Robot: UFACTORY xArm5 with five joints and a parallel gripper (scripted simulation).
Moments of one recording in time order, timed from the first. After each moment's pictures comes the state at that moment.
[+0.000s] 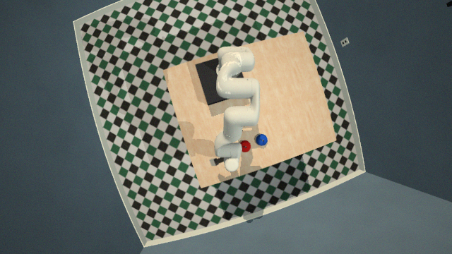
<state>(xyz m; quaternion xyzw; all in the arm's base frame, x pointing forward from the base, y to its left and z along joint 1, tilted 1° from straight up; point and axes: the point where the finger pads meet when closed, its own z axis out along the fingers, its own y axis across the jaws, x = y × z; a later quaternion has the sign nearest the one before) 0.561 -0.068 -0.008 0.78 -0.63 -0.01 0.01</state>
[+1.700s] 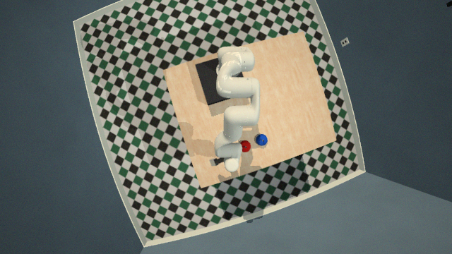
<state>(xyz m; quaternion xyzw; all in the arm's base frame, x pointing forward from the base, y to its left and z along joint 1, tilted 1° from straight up) 0.560 -0.068 -0.004 0.78 -0.63 -0.01 0.01</state>
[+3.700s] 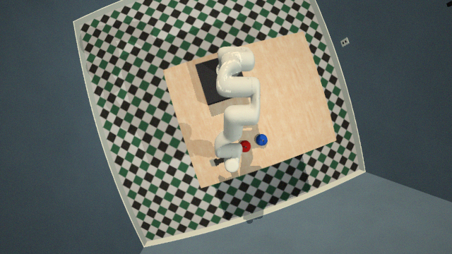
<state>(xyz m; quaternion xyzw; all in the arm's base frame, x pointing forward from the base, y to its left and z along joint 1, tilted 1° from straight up) 0.561 -0.068 0.003 0.78 -0.63 -0.01 0.01</state>
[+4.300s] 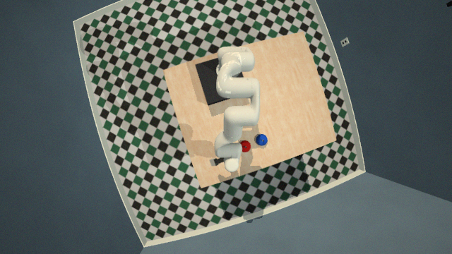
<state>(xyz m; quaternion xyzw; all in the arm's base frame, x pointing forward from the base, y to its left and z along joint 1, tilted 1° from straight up) 0.561 -0.068 -0.005 0.78 -0.63 -0.01 0.01</state>
